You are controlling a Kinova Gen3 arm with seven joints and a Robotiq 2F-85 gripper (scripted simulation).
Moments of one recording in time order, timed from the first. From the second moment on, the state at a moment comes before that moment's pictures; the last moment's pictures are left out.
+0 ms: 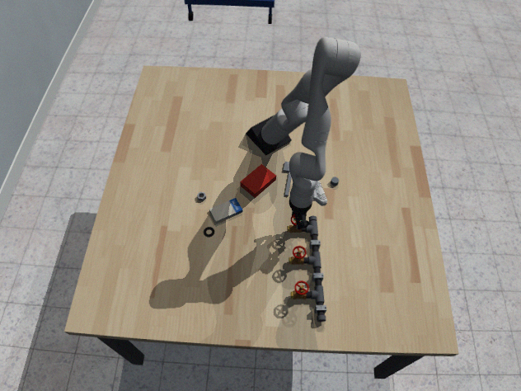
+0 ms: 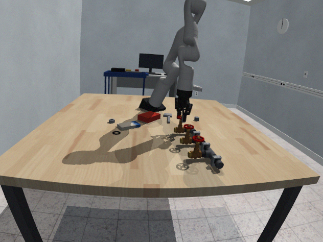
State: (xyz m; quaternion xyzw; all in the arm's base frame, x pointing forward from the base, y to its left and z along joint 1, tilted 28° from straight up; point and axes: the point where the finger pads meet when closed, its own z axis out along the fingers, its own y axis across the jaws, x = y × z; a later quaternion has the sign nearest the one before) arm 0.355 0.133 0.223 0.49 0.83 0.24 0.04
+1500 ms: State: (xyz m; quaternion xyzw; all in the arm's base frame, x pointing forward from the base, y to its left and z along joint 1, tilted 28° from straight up) arm 0.356 0.133 0.223 -0.39 0.89 0.10 0.21
